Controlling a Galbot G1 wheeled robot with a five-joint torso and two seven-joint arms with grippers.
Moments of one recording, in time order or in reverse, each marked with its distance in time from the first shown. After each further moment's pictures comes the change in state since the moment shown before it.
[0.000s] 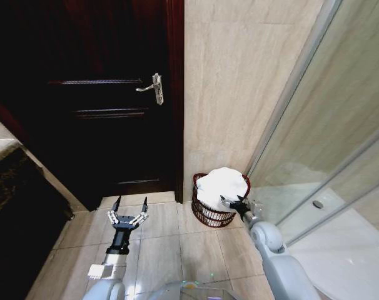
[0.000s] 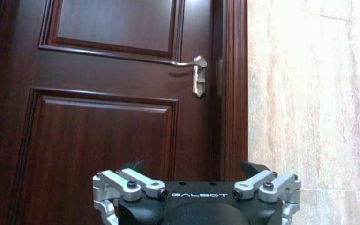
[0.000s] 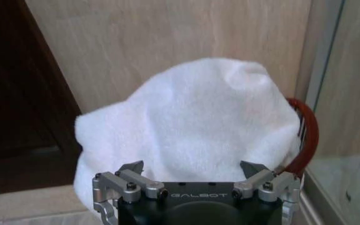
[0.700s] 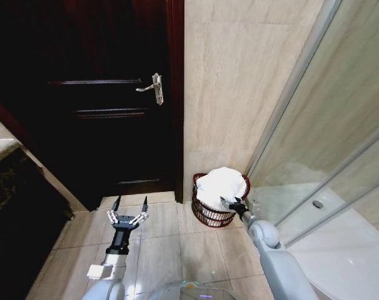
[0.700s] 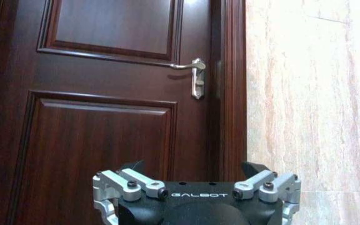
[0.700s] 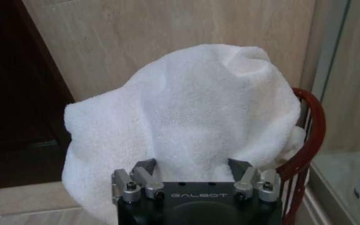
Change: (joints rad) left arm 0.004 0.000 -0.002 -0.013 0.001 0.001 0.003; right arm 0.034 -0.002 -0.005 -0.089 -0.014 0.042 -0.051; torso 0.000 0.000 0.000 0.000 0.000
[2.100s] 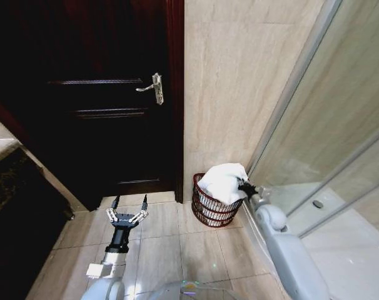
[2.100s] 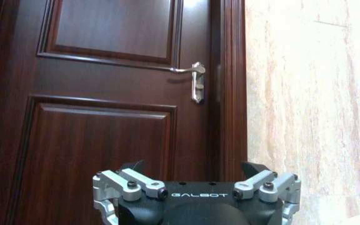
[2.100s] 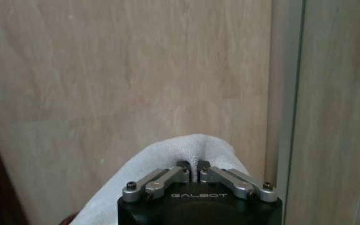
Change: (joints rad) left arm -0.008 0.000 -0.001 -0.005 0.001 -0.002 -0.001; right arm 0.167 -0.089 -0.005 0.009 0.094 0.124 0.132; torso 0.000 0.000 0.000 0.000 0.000
